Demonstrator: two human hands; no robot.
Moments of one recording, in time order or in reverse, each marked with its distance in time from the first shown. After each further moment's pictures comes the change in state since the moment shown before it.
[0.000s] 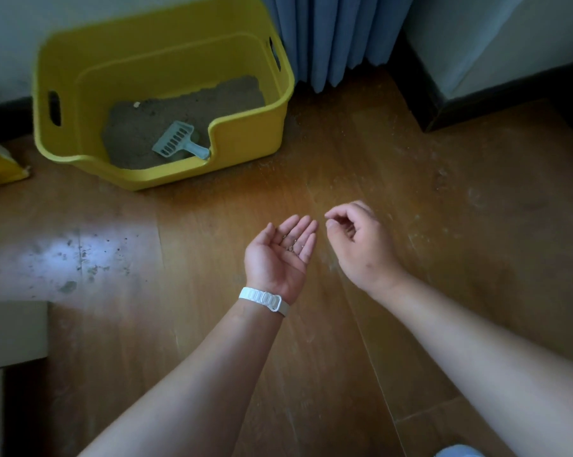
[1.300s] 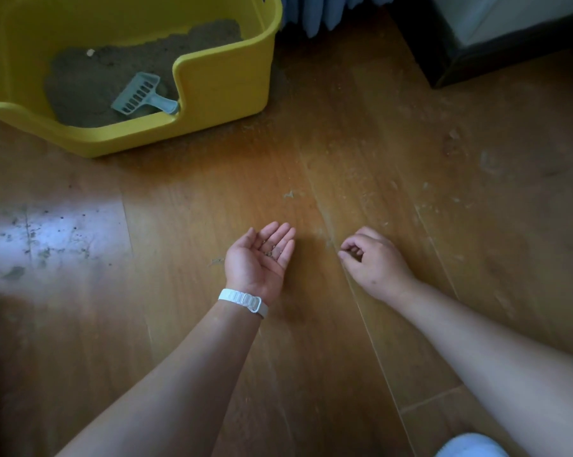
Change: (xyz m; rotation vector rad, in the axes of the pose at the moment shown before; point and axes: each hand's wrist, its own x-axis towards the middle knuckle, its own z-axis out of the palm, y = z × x) left_hand 0.054 -0.023 -0.074 0.048 0.094 -0.039; right_hand -0.045 0.133 0.023 -0.358 -0.286 0.097
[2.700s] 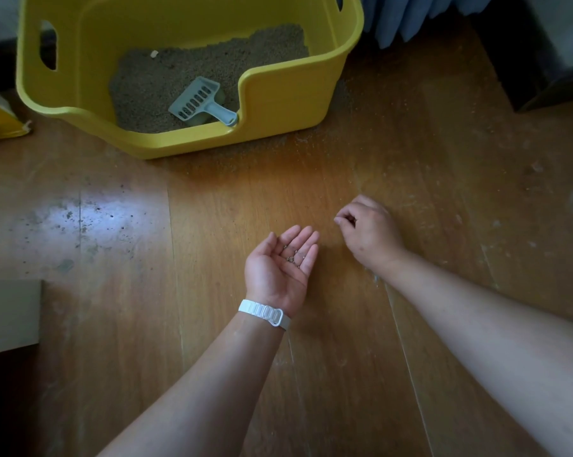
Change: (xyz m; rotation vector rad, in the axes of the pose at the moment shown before) left_hand 0.009 0.038 0.003 -0.119 0.024 0.041; right_hand 0.117 -0.052 0.038 0.005 0.115 -0.193
